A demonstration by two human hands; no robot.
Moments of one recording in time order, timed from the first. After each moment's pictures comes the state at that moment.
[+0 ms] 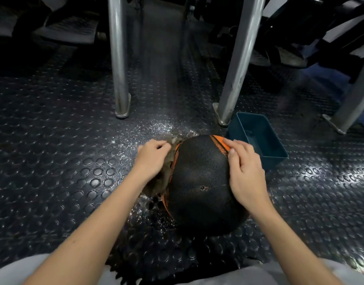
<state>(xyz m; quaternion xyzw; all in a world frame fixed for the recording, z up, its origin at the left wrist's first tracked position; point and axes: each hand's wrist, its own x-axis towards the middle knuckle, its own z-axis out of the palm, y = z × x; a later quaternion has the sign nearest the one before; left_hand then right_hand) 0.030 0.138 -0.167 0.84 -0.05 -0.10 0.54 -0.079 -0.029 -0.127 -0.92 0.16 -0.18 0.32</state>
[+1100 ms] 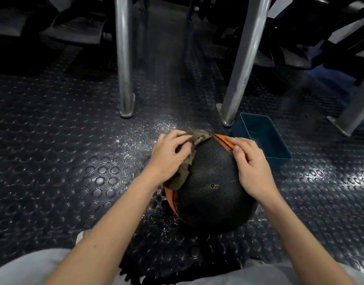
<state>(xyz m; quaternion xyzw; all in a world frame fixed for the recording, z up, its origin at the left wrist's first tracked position) 0.018 0.129 -0.161 0.82 -0.24 -0.01 0.52 -0.066 -0.052 -0.131 -0.92 0.09 -0.16 0.35</state>
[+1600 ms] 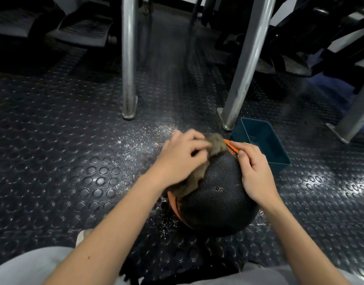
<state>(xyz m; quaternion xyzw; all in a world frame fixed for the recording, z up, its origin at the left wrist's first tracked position) 0.005 0.126 -0.127 0.84 -0.29 -0.01 0.46 -0.065 -0.058 -0.136 -0.91 0.09 -0.18 0.37</state>
